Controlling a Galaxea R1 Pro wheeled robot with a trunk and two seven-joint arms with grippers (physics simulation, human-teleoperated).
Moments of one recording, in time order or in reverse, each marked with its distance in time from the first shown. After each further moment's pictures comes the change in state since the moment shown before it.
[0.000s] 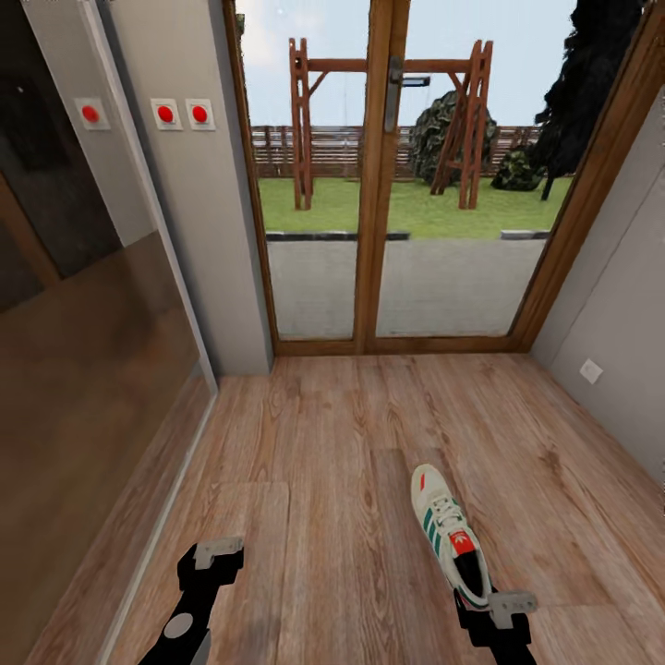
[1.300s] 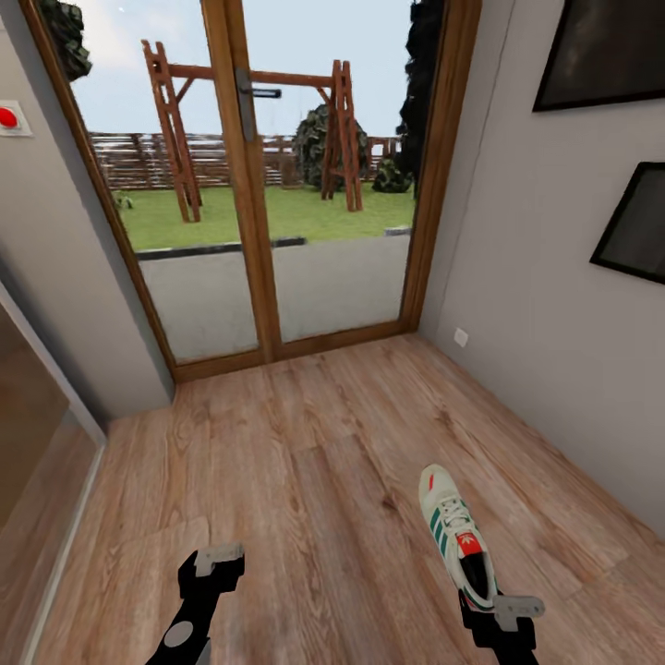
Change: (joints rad) left arm 0.020 -0.005 -0.004 -0.005 0.002 -0.001 -0.001; right arm 0.001 0.010 -0.065 0.002 0.002 0.003 0.003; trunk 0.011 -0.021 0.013
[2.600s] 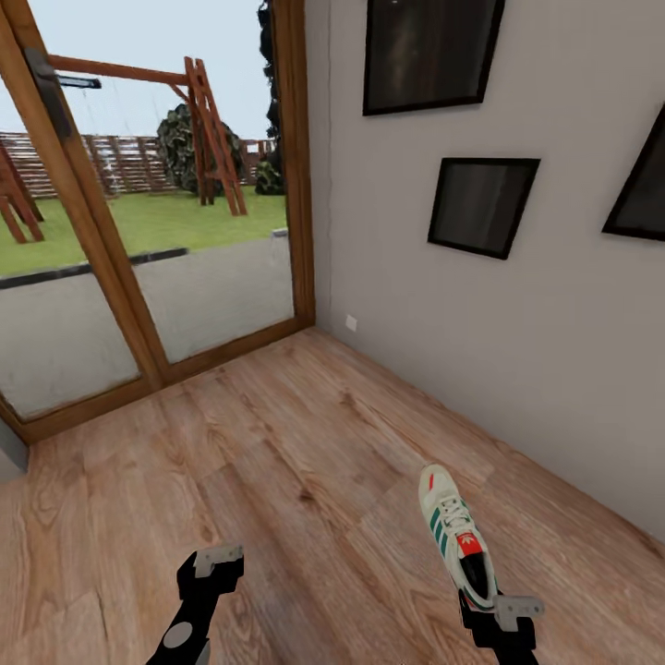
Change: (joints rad) left arm 0.000 0.001 0.002 0.003 0.001 0.000 0.000; right arm 0.000 0.000 0.000 0.000 0.000 0.000 0.001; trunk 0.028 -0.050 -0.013
